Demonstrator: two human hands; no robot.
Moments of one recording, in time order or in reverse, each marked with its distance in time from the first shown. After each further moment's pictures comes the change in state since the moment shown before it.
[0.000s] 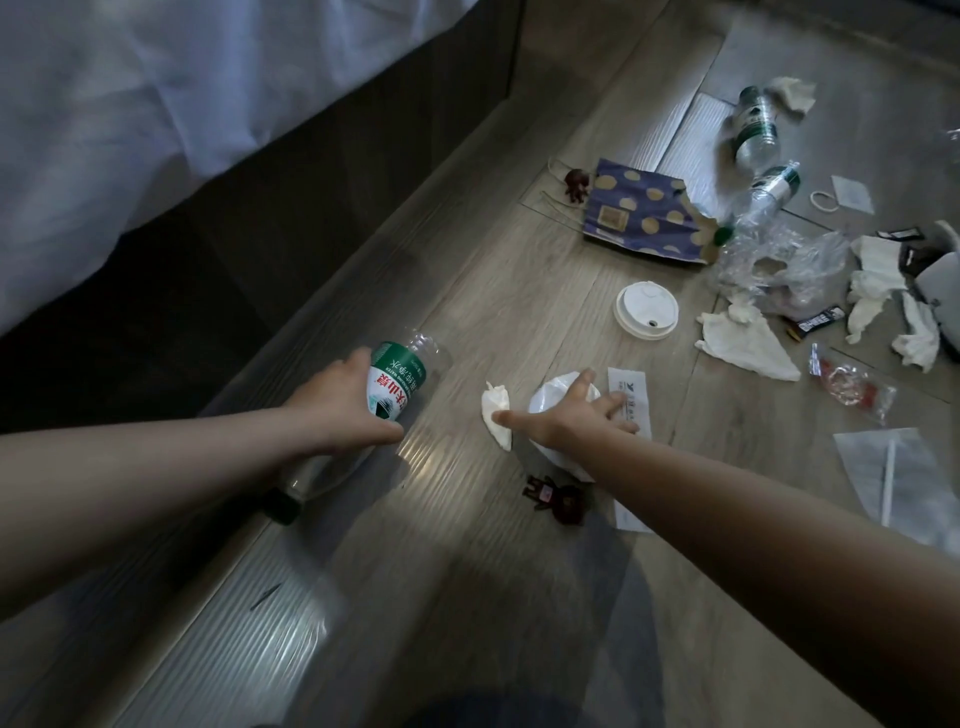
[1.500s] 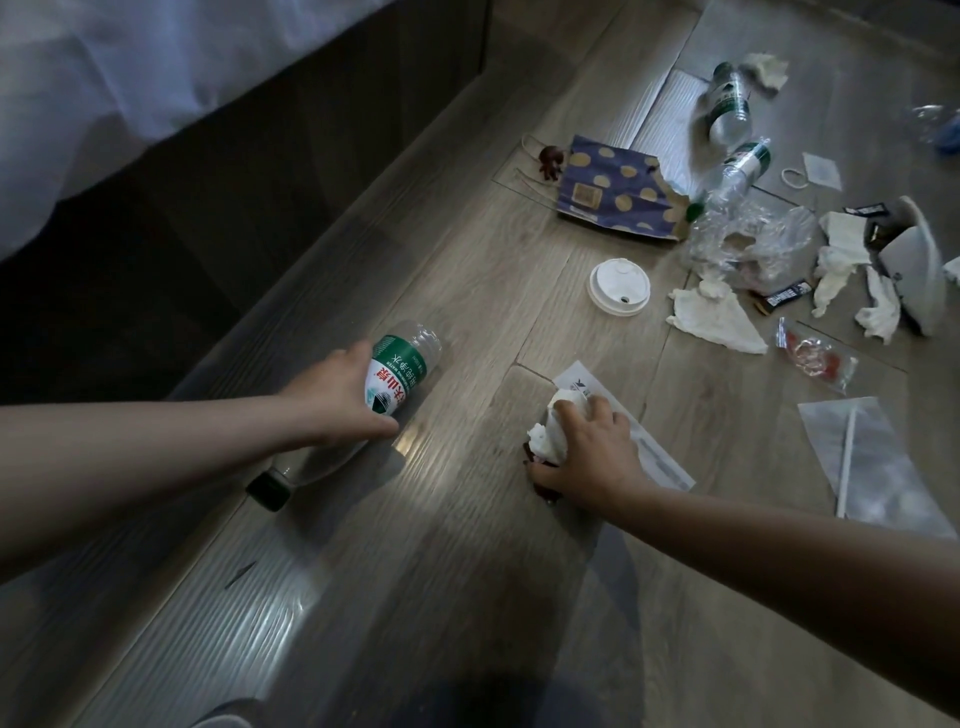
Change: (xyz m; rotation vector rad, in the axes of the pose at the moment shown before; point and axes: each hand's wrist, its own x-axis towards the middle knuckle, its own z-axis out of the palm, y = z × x) left_hand -0.007 0.019 0.013 0.054 -0.075 0.062; right_hand -0.009 0.102 0.008 -0.230 0.212 -0.573
